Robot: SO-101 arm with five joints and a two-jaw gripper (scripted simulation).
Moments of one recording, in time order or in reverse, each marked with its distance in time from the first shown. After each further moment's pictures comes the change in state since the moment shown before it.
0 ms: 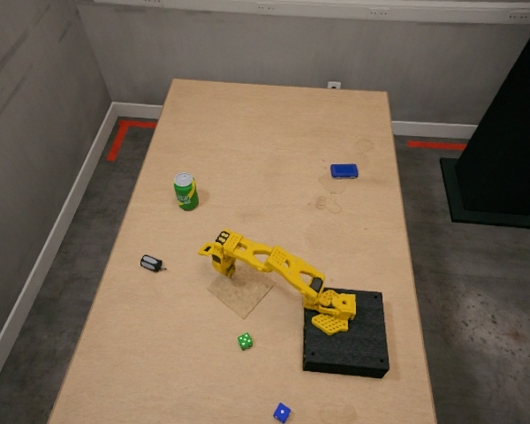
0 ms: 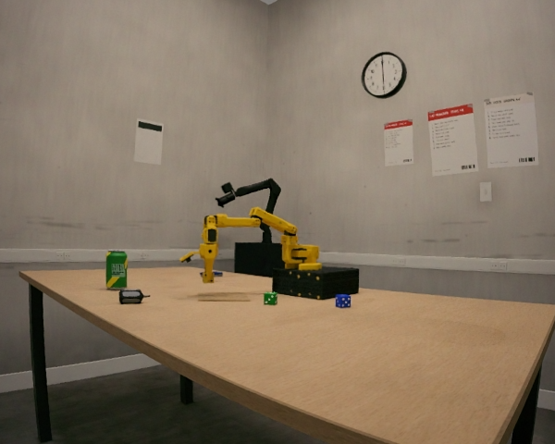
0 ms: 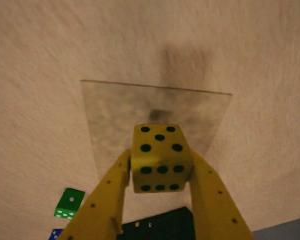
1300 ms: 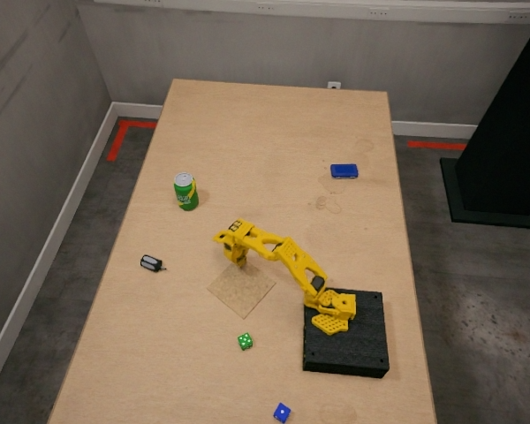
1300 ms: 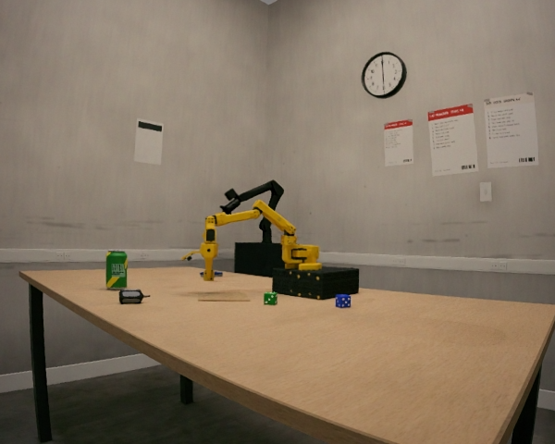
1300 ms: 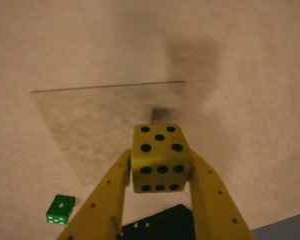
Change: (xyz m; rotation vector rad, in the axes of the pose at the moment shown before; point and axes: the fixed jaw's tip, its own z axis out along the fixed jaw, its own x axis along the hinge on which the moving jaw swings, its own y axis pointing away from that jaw) arm 0.004 -0.040 0.000 -0.001 -0.007 0.144
